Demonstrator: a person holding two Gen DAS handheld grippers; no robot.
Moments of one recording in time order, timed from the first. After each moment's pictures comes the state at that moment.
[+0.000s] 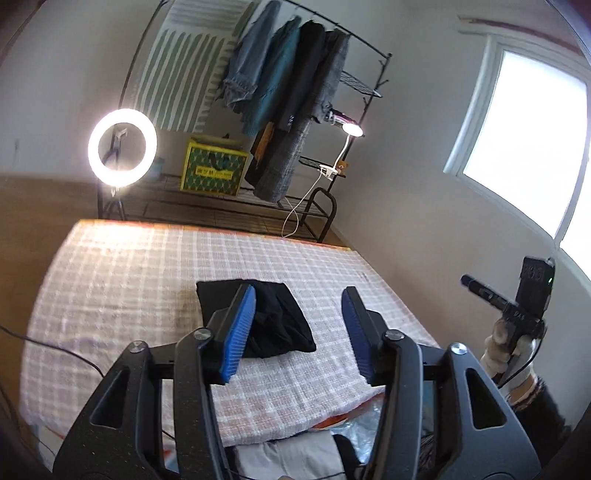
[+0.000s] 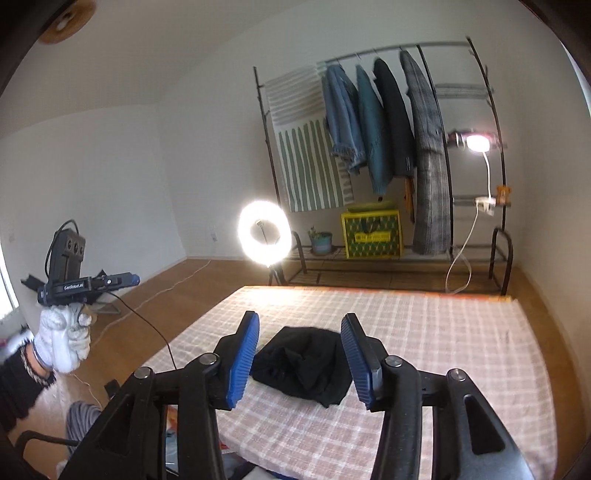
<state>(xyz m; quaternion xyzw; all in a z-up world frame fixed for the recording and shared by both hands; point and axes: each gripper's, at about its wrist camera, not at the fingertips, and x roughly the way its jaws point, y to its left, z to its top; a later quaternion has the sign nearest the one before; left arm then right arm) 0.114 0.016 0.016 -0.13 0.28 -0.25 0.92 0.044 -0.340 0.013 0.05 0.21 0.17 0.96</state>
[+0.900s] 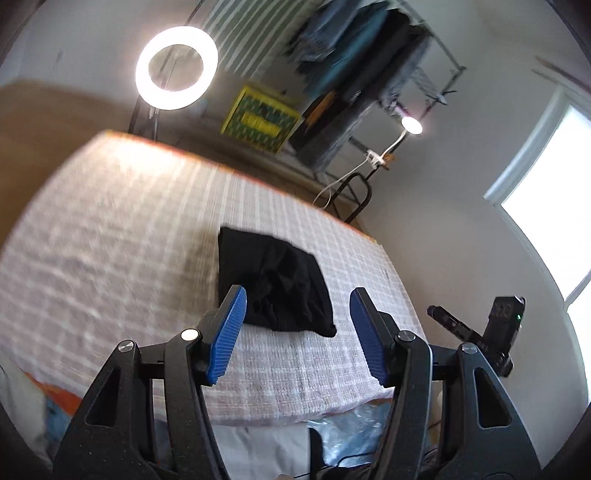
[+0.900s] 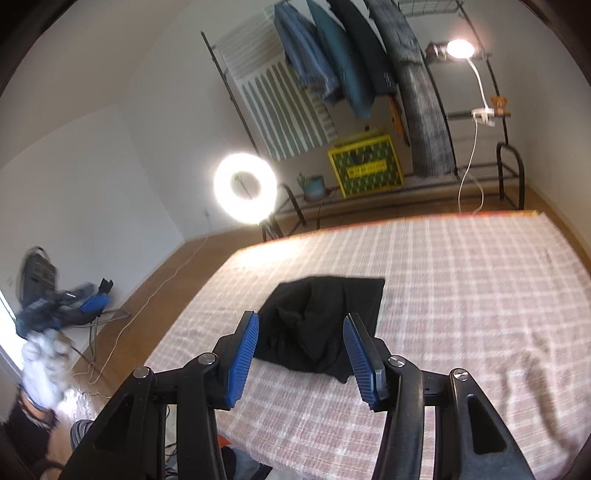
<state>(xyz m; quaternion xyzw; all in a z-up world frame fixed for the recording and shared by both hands) 0.173 0.041 -0.082 -0.25 0.37 -0.19 0.88 0.138 -0.325 -0.090 0.14 0.31 0.17 0.92</state>
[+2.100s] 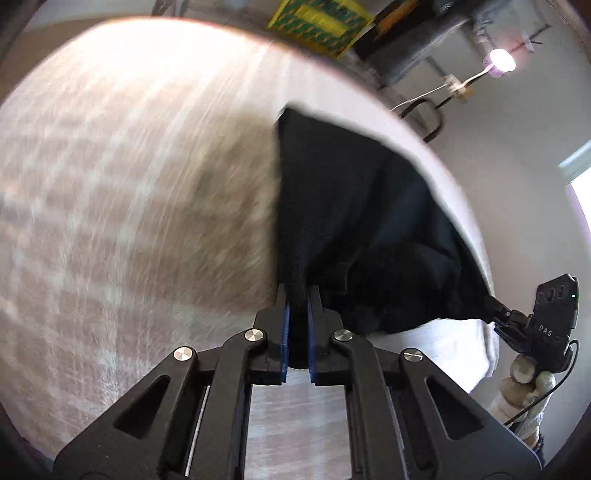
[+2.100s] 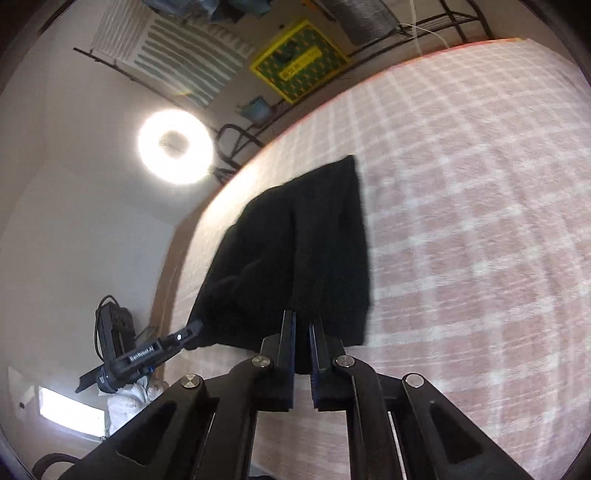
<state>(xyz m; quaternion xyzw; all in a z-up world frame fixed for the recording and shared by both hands) 0.286 0.002 -0.270 -0.22 0.53 -0.14 0.81 0.243 -0.356 -0.247 0.29 0.48 0.12 0.82</state>
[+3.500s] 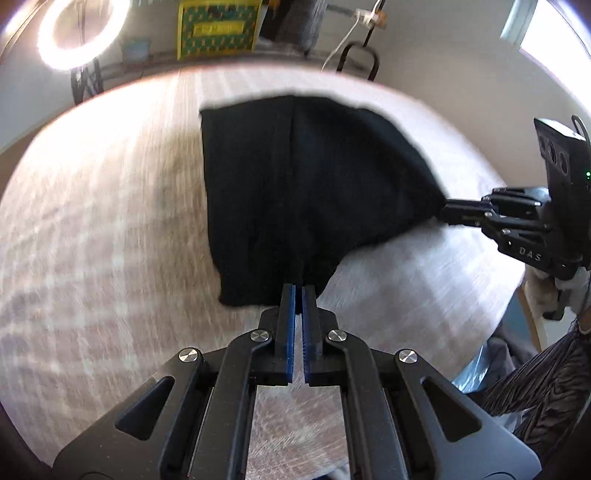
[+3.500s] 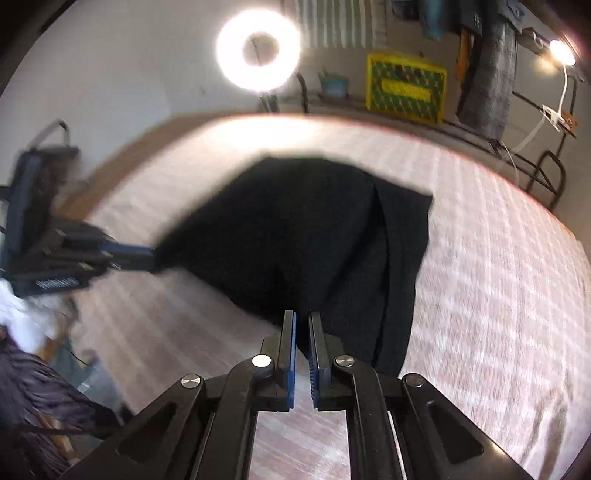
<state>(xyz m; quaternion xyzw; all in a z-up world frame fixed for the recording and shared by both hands) 0.237 -0.047 -0.257 0.01 0.50 -0.23 0.84 0.239 -0.231 -0.251 -0.10 0.47 0.15 0.87</state>
